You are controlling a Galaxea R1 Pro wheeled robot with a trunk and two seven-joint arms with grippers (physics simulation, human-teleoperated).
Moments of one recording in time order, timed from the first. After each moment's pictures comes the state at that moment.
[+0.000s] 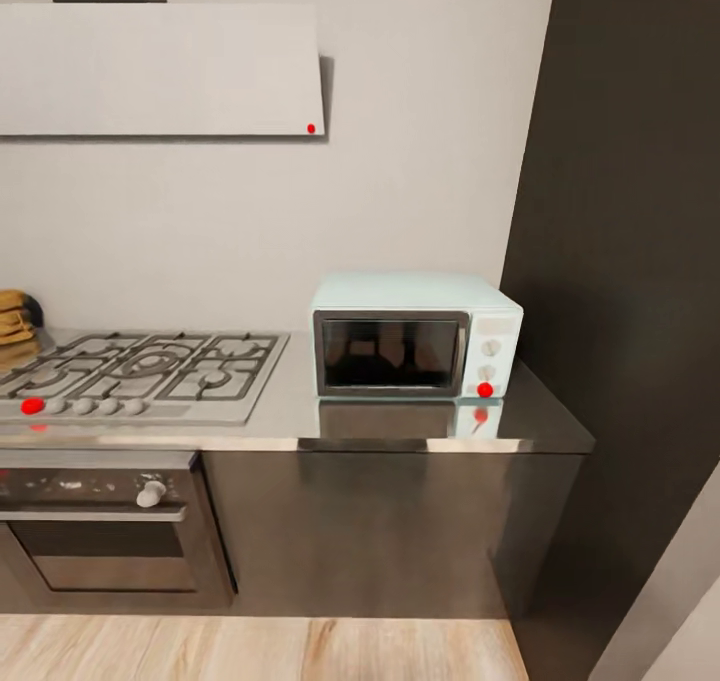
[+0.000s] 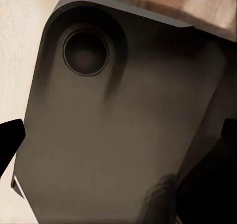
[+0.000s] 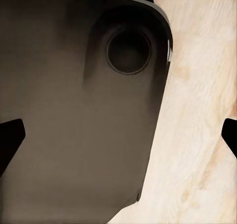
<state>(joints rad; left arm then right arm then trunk) 0.00 -0.04 0.01 -0.05 0.31 -0.02 0.00 0.00 0.00 0.05 0.00 0.11 -0.08 -0.01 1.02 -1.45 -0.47</state>
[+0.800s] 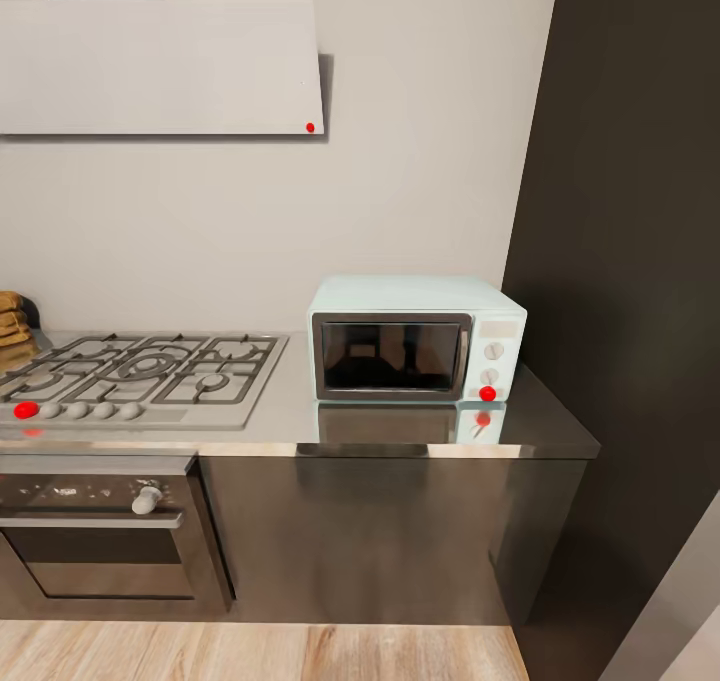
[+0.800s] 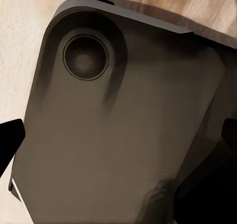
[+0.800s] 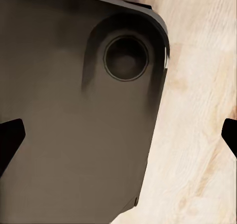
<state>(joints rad) 0.00 -0.04 0.02 -0.05 0.32 -0.04 0.00 0.00 -0.01 0.05 -0.01 0.11 -0.08 -0.01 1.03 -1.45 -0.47</state>
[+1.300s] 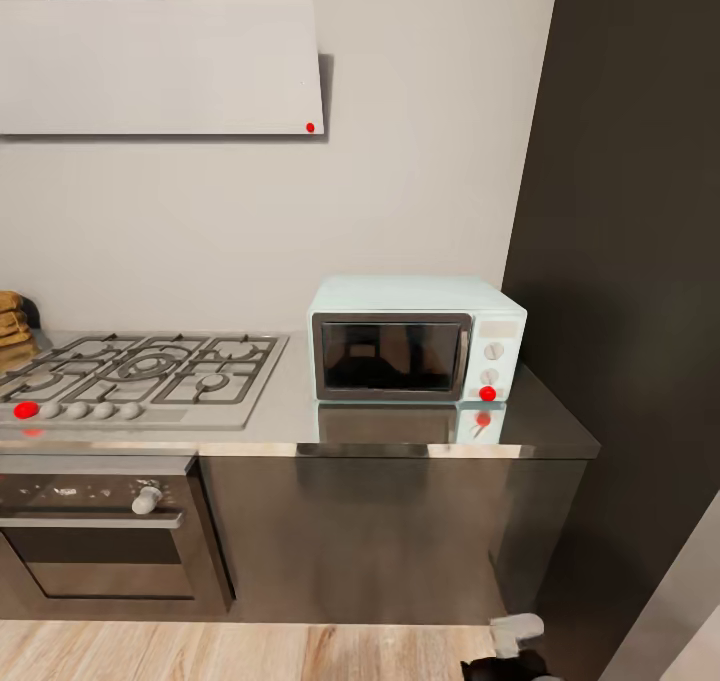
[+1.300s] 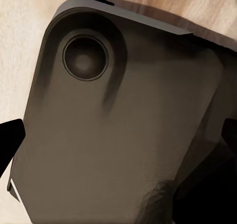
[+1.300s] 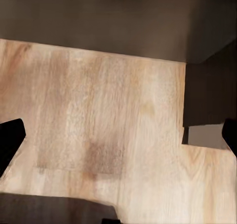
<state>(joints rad) 0.00 -0.04 0.02 -0.05 0.32 -0.04 0.00 0.00 0.01 0.06 -1.24 0.10 0.61 0.00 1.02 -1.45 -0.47</state>
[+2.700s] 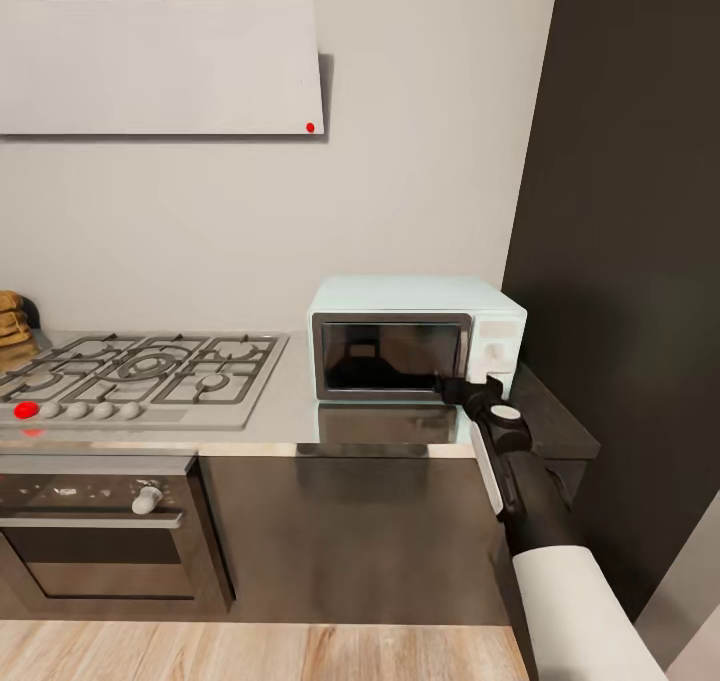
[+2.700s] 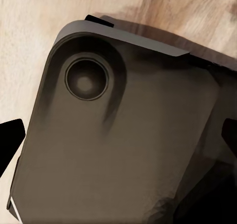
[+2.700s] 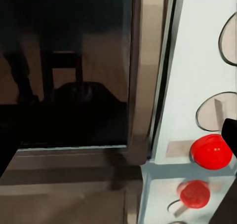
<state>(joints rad) 0.00 -0.04 0.02 -0.05 0.32 -0.10 0.00 -0.71 0.12 -0.03 -1.22 0.11 0.49 -0.07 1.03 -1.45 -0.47</state>
